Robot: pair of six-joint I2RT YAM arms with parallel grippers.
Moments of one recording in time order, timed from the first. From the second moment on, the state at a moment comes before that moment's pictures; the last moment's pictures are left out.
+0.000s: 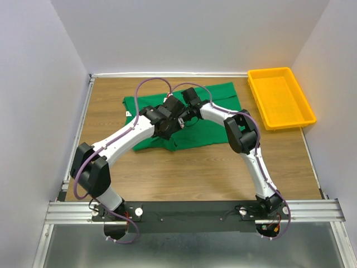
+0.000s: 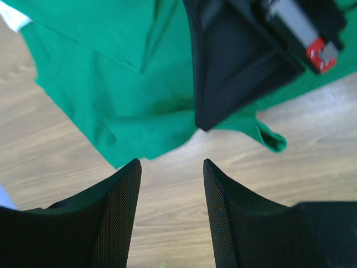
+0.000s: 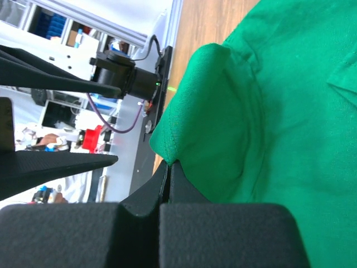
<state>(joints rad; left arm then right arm) -0.69 1.58 1.34 -0.89 -0.34 -0.22 0.58 2.46 1.88 -0.30 -1.44 0.15</state>
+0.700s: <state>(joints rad) -0.69 1.74 1.41 -0.94 -0.51 -0.17 0.55 2.53 1.96 -0.30 -1.47 0.20</state>
